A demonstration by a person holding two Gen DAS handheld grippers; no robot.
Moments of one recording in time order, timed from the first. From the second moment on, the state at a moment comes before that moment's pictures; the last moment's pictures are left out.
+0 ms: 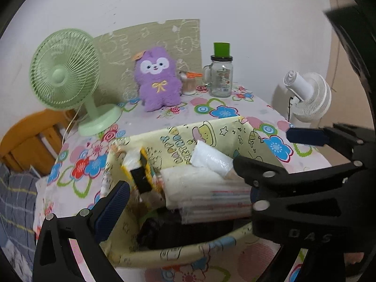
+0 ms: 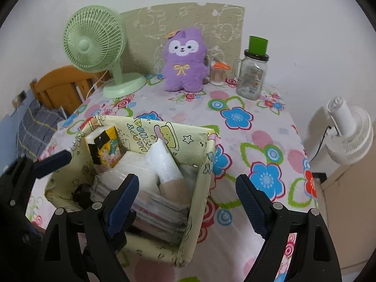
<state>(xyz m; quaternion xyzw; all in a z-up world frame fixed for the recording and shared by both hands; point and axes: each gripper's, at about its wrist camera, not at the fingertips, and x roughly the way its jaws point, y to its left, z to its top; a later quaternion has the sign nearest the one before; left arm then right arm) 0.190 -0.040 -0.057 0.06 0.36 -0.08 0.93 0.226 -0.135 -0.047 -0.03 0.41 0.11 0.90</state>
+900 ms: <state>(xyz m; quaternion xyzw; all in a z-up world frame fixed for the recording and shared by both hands) 0.123 -0.028 -0.036 0.01 0.34 -0.03 0.94 0.134 -0.145 -0.012 0.00 0.34 0.05 0.94</state>
